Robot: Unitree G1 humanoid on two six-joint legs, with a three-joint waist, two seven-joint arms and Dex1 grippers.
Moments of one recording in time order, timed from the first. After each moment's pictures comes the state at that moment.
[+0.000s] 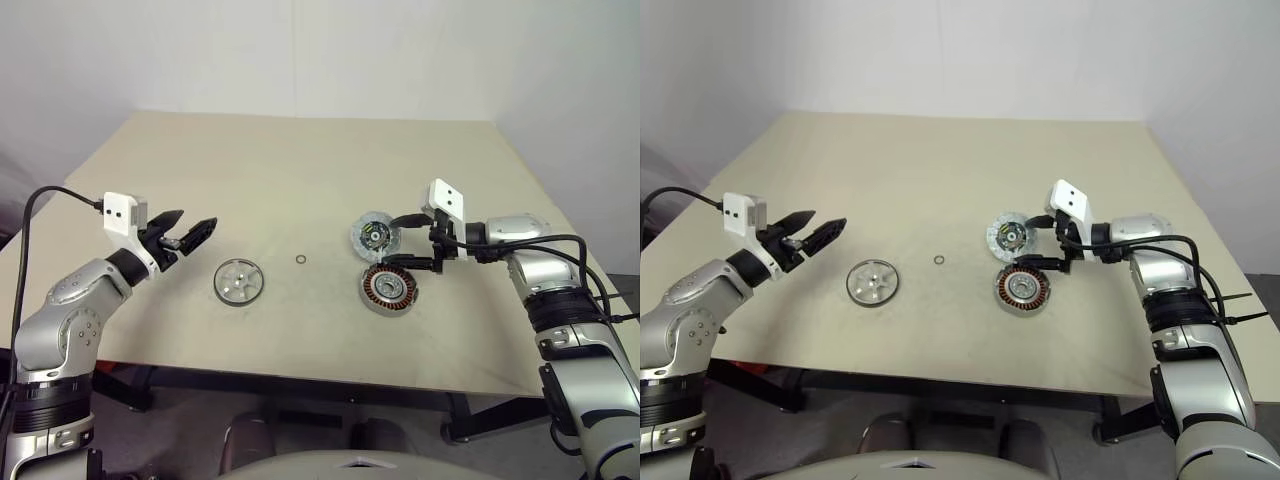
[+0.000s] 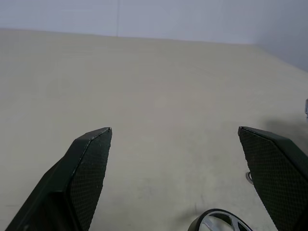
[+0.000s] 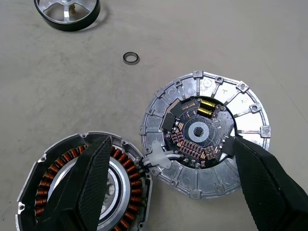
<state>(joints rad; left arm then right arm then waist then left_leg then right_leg) -0.18 0.56 0.33 -0.16 -0.62 0.61 -0.56 -0.63 -0.64 0.10 0.49 0.14 0.10 1.30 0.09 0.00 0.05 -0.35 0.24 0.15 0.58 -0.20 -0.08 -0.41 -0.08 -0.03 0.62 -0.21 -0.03</state>
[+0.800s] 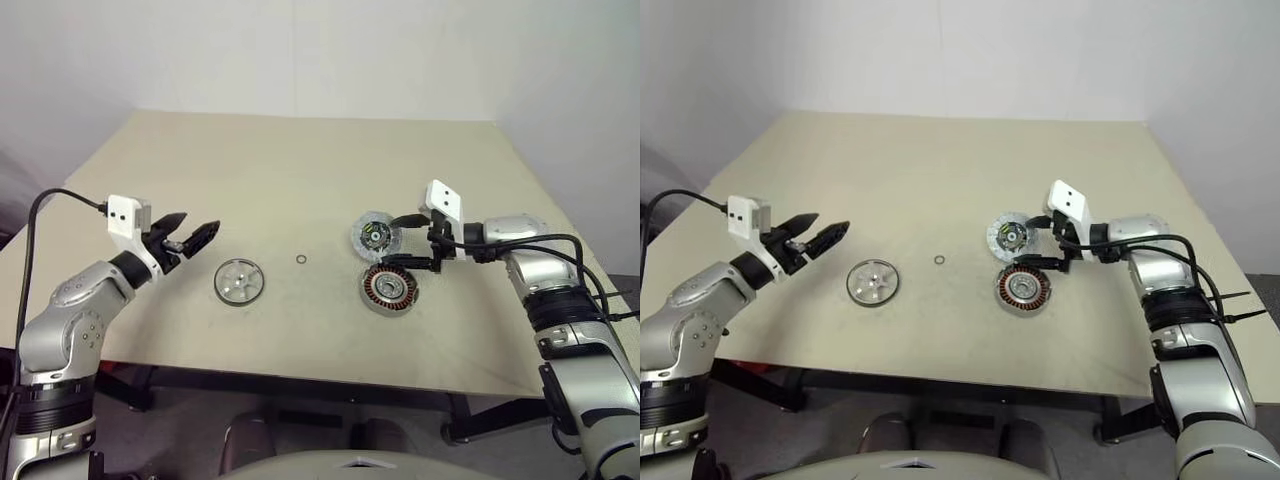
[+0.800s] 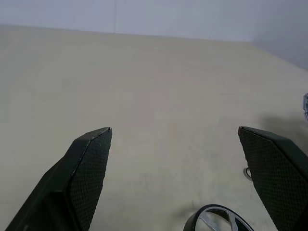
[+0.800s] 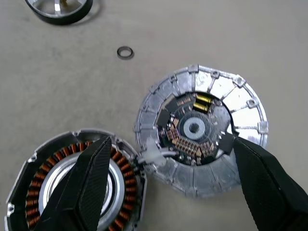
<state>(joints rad) -0.17 0.55 0.33 -0.16 -0.62 0.61 -0.57 -0.62 -0.66 0.12 0.47 0.14 0.12 1.28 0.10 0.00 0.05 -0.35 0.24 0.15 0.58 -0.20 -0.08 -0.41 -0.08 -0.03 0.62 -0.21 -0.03</state>
